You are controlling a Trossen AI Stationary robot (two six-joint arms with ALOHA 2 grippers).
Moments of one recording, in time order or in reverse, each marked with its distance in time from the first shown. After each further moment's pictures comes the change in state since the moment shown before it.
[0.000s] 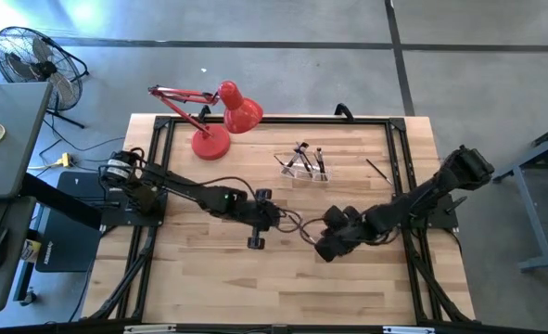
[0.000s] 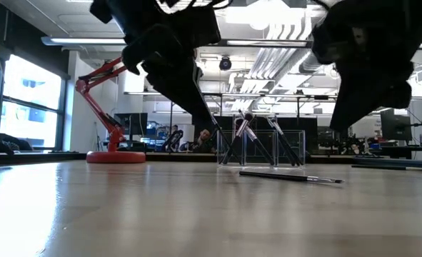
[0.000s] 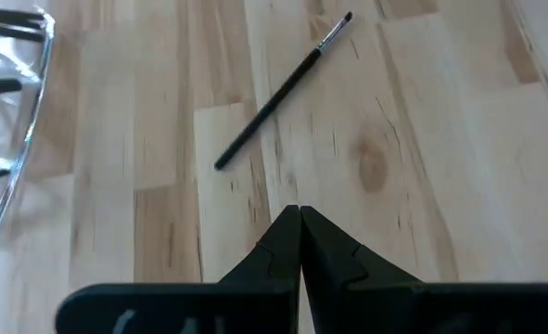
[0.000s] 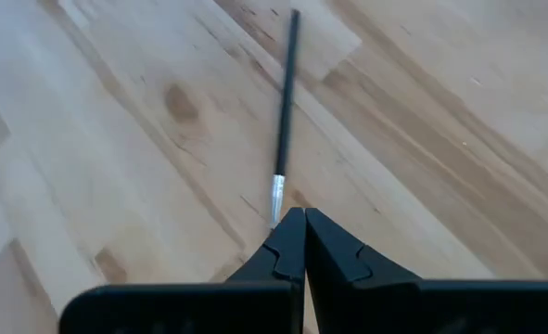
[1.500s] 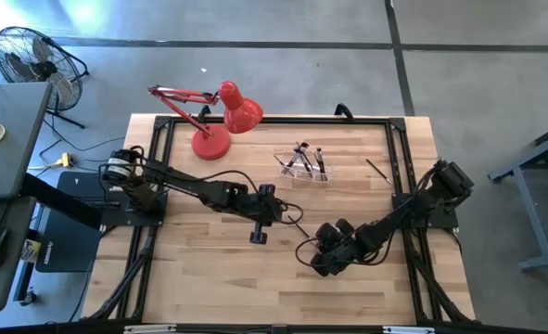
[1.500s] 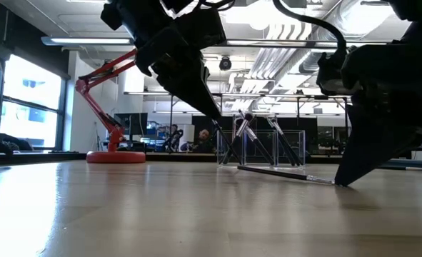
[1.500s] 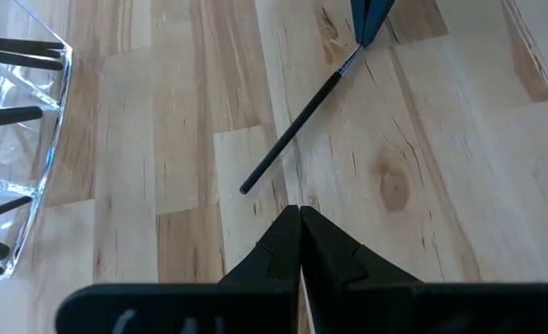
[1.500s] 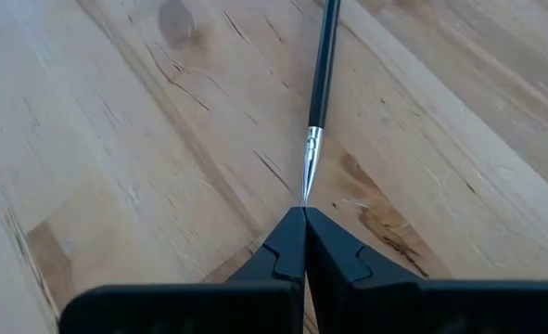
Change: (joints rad) left arm 0.043 0.000 0.001 0.046 0.052 0.066; right arm 0.085 0.256 -0.020 0.229 0.062 -0.007
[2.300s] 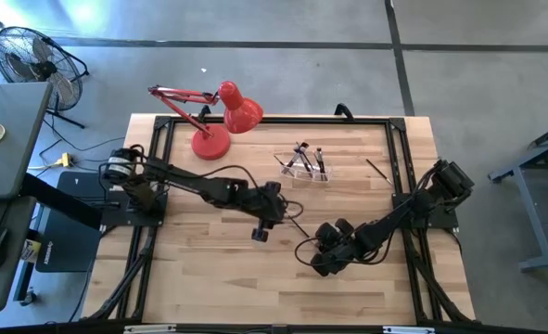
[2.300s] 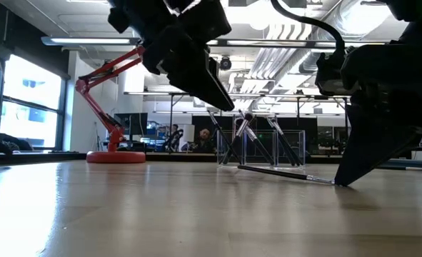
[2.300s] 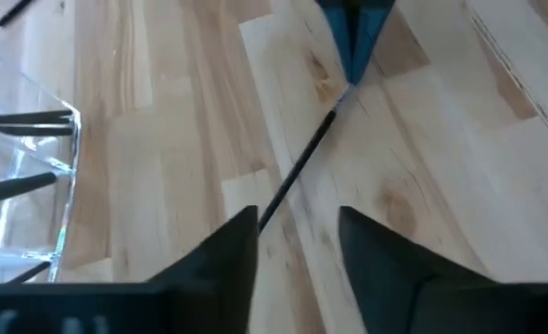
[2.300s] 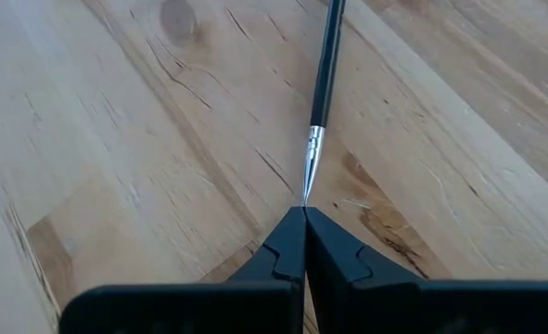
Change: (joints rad) left arm 0.039 0.000 0.000 0.085 0.059 0.131; right arm -0.001 0.003 0.000 0.003 -0.025 -0.015
